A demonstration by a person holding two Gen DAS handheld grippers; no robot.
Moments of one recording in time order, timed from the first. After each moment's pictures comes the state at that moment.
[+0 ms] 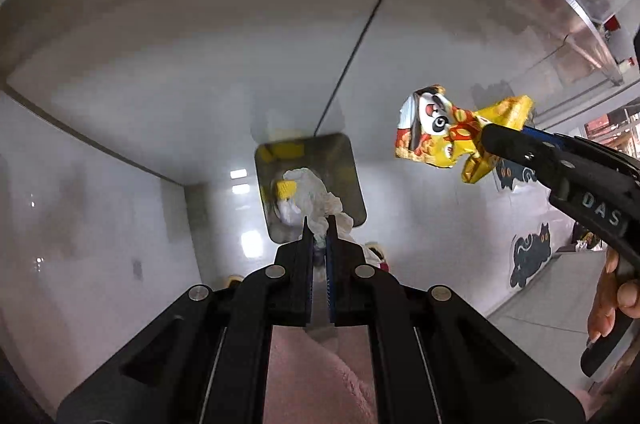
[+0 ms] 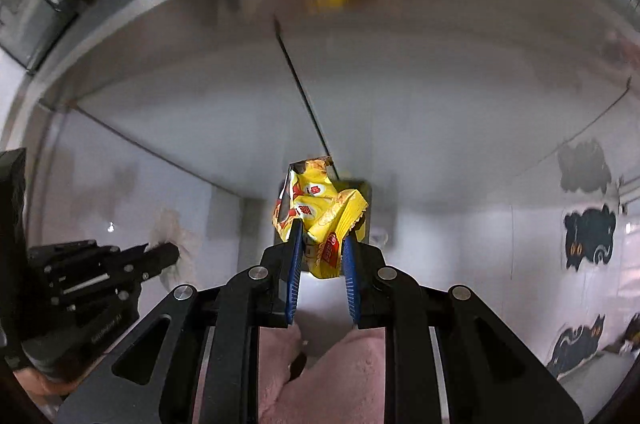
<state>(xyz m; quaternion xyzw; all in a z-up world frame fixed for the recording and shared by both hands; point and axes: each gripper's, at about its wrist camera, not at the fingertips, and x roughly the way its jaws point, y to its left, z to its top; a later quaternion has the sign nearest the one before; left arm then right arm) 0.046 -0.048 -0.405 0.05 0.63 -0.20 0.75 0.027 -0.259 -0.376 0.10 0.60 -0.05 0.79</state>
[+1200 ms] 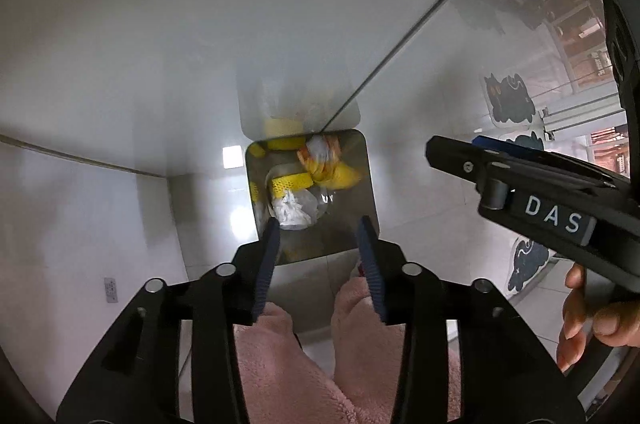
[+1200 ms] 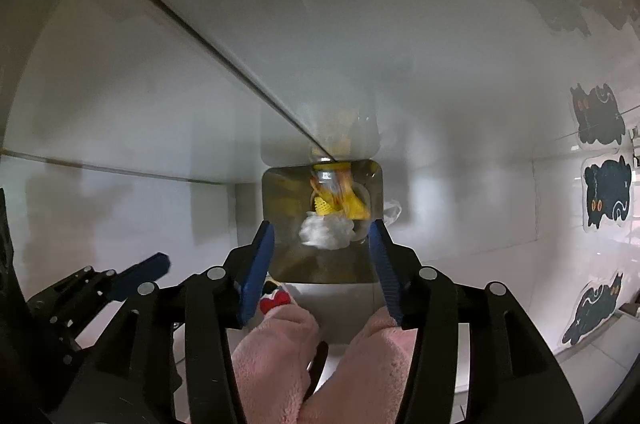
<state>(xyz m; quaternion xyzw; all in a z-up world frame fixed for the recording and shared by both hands) 0.102 -0.069 -0.476 0.04 0.66 -0.19 0.73 0.086 -0.279 -0.465 0.16 0.66 -0.08 0.73</state>
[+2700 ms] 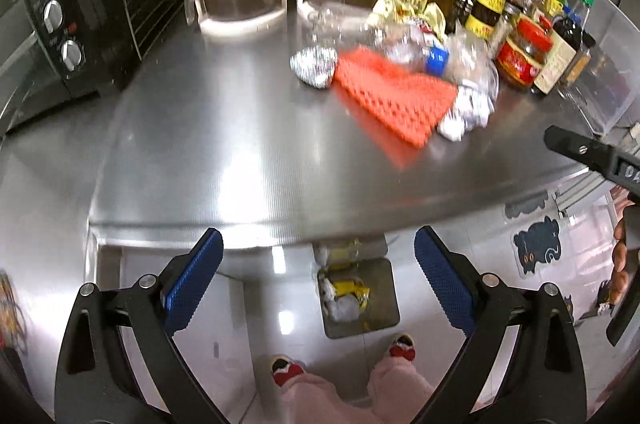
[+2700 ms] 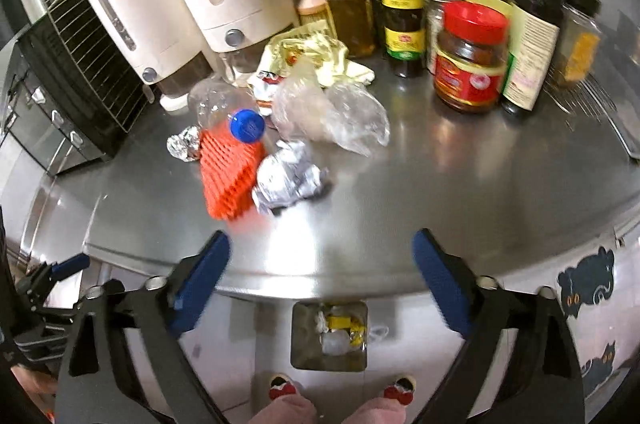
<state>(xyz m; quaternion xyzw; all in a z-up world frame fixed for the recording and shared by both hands) 0.132 -0.009 -0.215 0.05 0.49 -0.15 0.86 0.114 -0.311 -0.207 0.12 0.46 -0.07 0.88</state>
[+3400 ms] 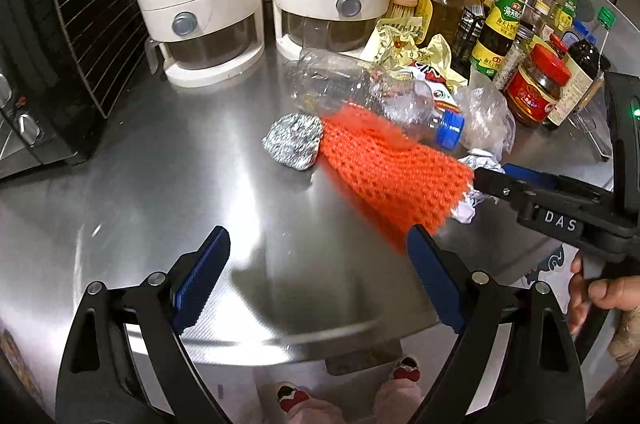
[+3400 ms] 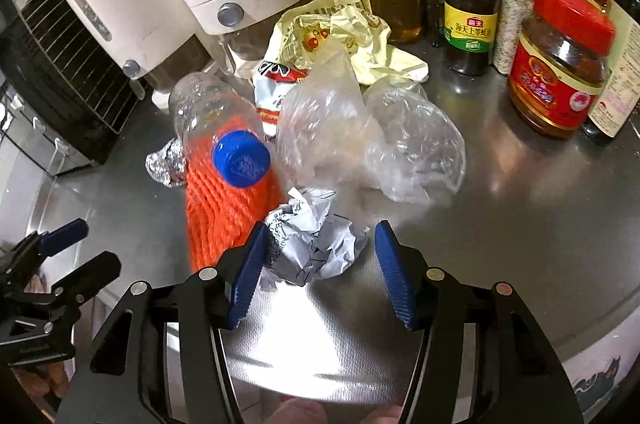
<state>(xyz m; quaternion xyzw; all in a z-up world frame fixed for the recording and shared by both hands) 0.208 -0.049 -0.211 0.07 0.47 -0.17 0.86 0.195 -0.313 -0.255 0.14 0.49 -0.03 0.86</state>
